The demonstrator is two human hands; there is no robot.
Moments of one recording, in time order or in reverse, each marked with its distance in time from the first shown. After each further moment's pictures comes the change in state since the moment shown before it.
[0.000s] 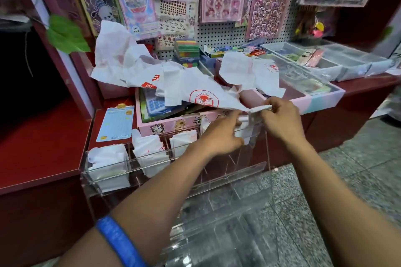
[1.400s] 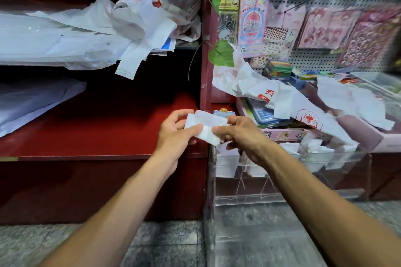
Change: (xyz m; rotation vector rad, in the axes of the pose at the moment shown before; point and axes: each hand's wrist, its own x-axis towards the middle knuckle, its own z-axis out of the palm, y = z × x) left_hand -0.260 -0.133 -0.198 -0.824 0.813 -0.327; right_hand -0.134 -0.251 0.166 0.543 -0.831 0.044
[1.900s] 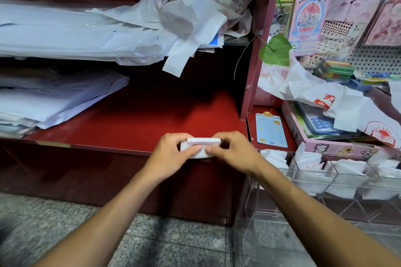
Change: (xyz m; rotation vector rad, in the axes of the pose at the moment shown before) left_hand 0.020 -0.042 -0.116 0.660 -0.070 0.262; right_hand 0.045 0.029 0.092 -0.346 -0.272 -0.393
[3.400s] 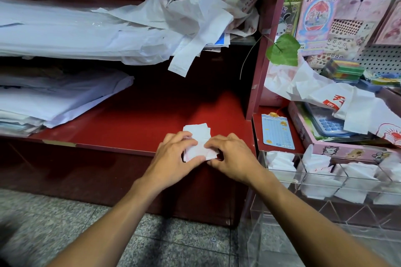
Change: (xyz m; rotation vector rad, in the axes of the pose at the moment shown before) left_hand -0.007 -0.022 0.003 0.411 0.002 0.091; right_hand 0.009 0.014 0.021 -0.556 -0.001 -0.118
